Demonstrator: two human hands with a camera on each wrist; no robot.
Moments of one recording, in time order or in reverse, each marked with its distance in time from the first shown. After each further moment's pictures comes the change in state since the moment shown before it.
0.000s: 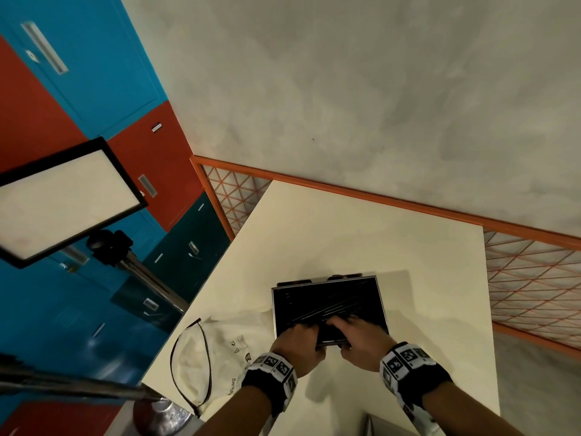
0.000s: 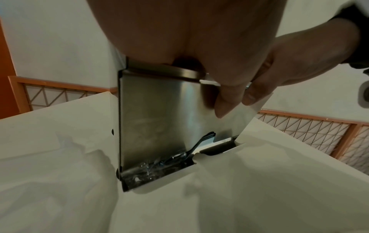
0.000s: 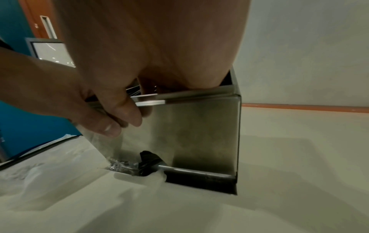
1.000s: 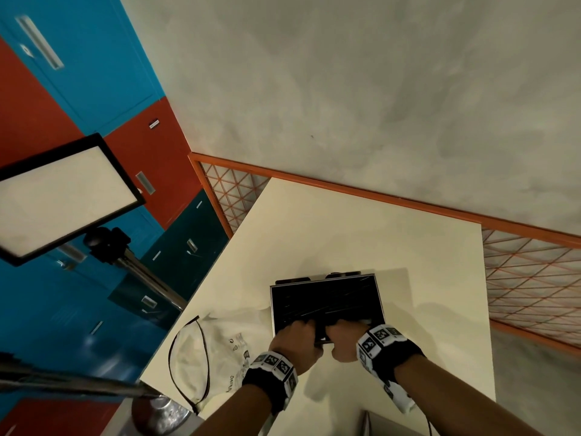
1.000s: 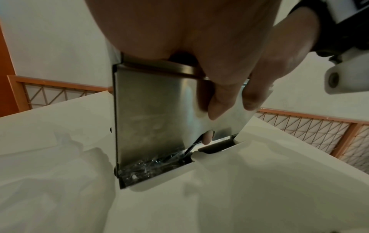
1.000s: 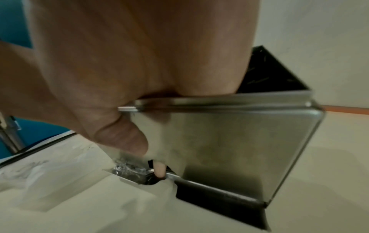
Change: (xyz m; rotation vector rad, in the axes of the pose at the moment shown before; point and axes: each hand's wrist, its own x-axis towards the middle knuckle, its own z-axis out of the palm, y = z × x) left_hand -0.003 0.006 -0.006 -0.011 -0.020 -0.083; right_hand 0.028 -0.019 0.002 -0.195 -0.260 0.062
